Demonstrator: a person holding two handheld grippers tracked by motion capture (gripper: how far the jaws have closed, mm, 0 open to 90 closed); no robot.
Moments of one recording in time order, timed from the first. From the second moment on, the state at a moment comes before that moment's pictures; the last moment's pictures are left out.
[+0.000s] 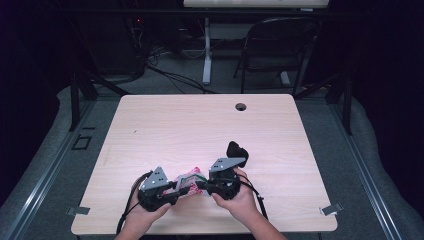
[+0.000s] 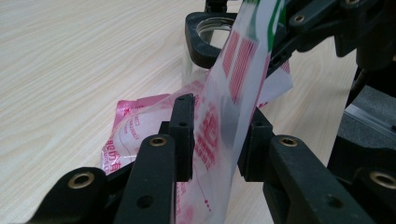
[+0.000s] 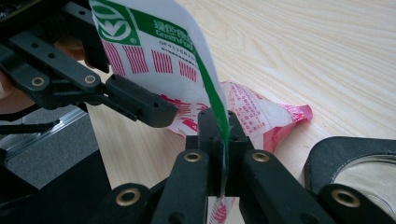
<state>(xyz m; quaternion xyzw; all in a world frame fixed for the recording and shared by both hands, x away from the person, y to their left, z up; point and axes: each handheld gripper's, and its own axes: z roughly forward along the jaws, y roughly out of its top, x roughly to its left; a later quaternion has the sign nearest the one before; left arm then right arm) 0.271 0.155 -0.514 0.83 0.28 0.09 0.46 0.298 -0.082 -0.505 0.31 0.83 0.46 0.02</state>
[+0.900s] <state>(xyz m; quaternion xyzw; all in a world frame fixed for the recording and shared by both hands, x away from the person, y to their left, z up) 0.265 0.165 -0.530 0.84 0.29 0.15 0.43 0.303 -0.076 -0.499 0.31 0.83 0.47 0.03</state>
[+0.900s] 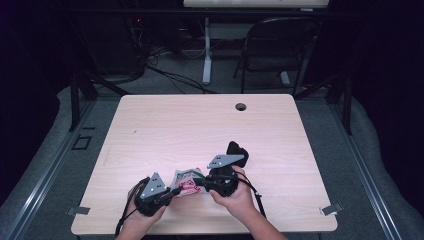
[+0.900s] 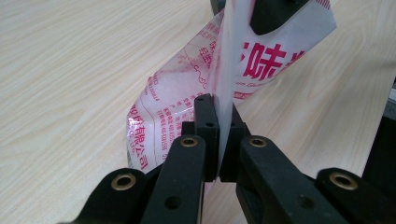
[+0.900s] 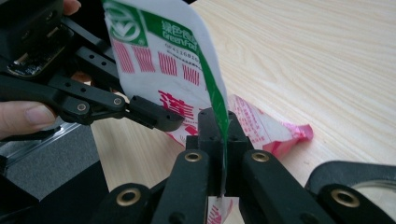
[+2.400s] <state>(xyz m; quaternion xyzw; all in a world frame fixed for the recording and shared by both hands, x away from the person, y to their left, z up) 0.270 0.162 -0.569 0.83 0.30 0.07 0.46 0.302 -0.087 -0.475 0.30 0.84 0.46 0.03</state>
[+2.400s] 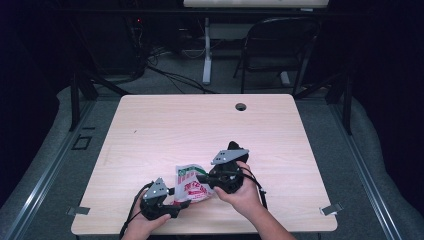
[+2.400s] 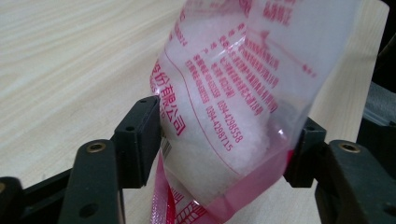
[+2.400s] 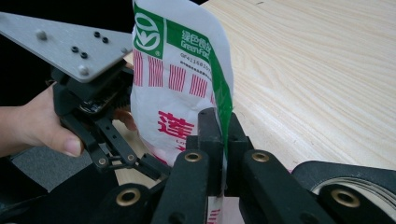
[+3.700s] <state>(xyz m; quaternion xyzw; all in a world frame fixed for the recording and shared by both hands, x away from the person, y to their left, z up) 0.282 0.151 -0.590 0.83 0.34 0.01 0.44 0.296 -0.092 -0.480 0.30 0.83 0.47 0.02</state>
